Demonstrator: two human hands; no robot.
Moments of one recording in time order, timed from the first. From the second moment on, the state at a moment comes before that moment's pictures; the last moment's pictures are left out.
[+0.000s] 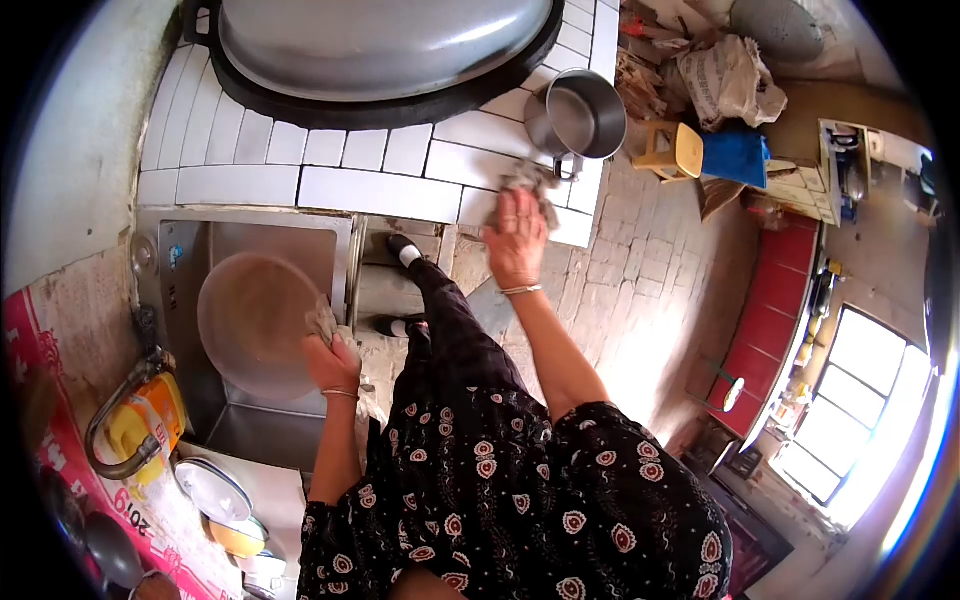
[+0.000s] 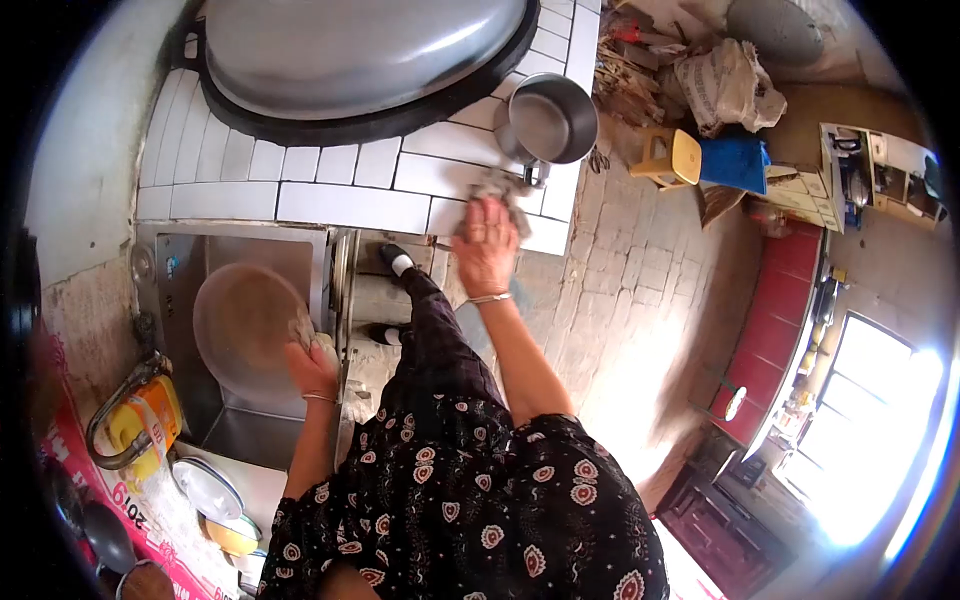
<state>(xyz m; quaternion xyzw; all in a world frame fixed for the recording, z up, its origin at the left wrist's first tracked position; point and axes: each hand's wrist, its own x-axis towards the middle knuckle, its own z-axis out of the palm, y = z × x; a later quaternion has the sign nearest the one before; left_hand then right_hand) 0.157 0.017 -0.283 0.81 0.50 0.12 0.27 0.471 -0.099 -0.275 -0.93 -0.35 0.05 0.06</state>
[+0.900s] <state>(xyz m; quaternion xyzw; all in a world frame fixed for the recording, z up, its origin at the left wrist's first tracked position) 0.159 0.019 -0.277 0.82 0.51 0.13 0.25 0.556 -0.046 -0.302 -0.98 -0.13 -0.06 0.11</state>
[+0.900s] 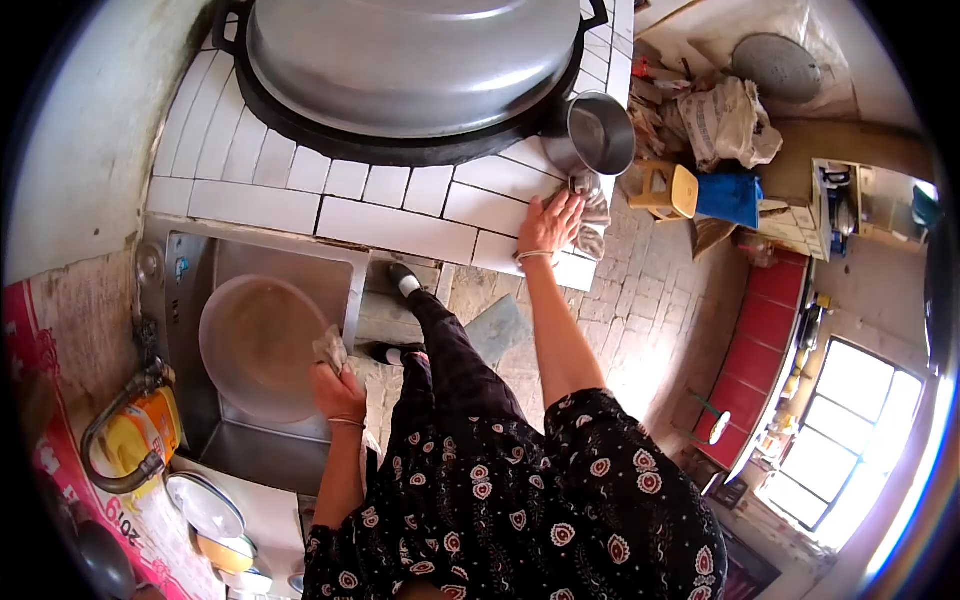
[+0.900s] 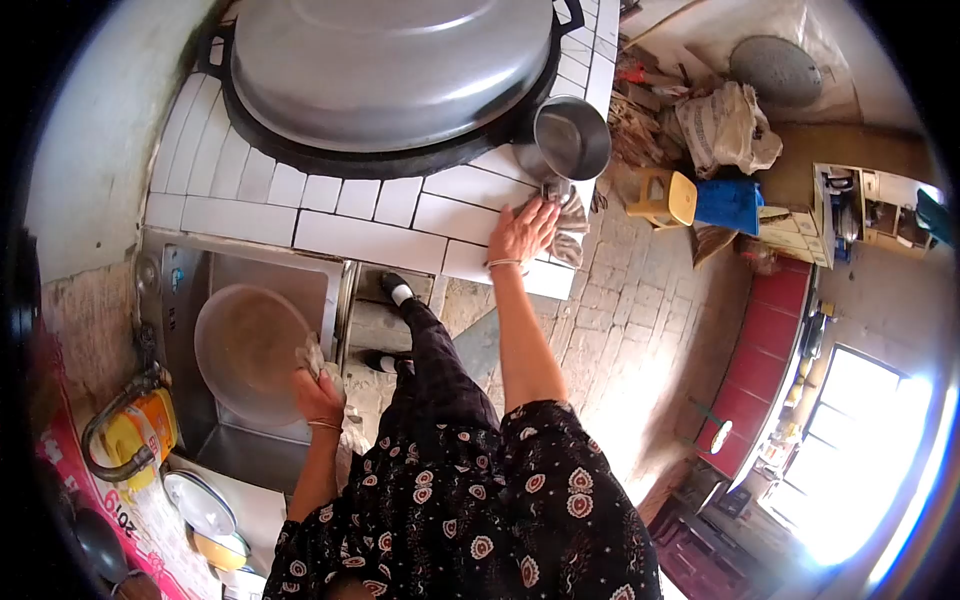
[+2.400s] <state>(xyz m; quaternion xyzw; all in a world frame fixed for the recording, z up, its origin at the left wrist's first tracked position) 0.141 0.027 -0.269 0.76 0.57 0.09 0.30 0.340 0.245 -0.291 -0.58 -0.78 0.07 0.23</state>
